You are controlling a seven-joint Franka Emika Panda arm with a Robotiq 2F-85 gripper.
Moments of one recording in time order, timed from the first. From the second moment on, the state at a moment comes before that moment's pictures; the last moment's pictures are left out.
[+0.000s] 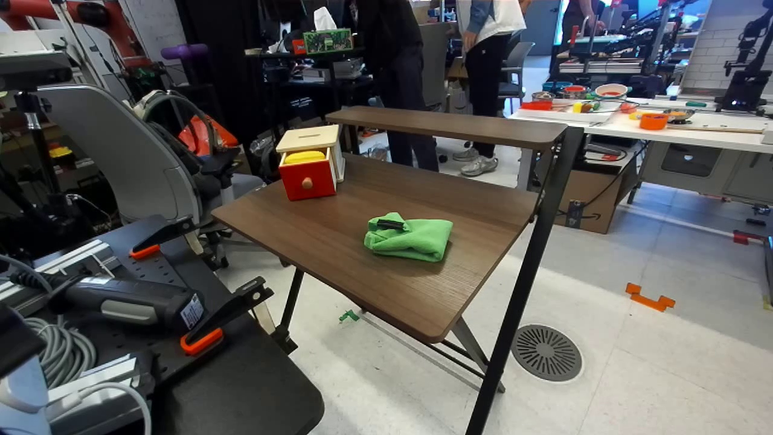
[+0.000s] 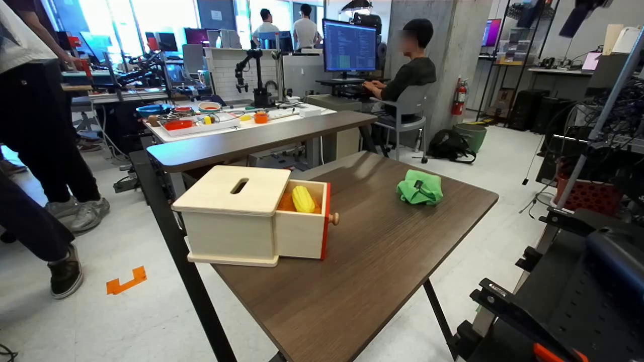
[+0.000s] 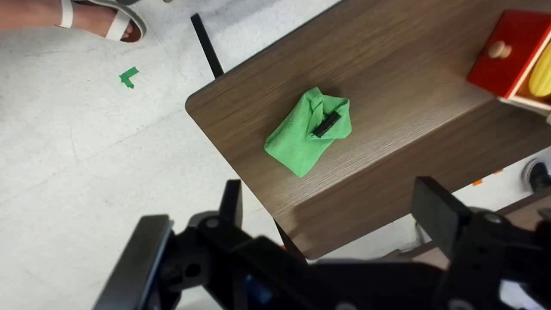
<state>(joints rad) -0.13 -0.29 -0.18 -2.48 0.01 2.40 0.10</state>
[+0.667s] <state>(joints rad) -0.11 0.23 -0.11 -2.46 0.13 2.87 0.51</state>
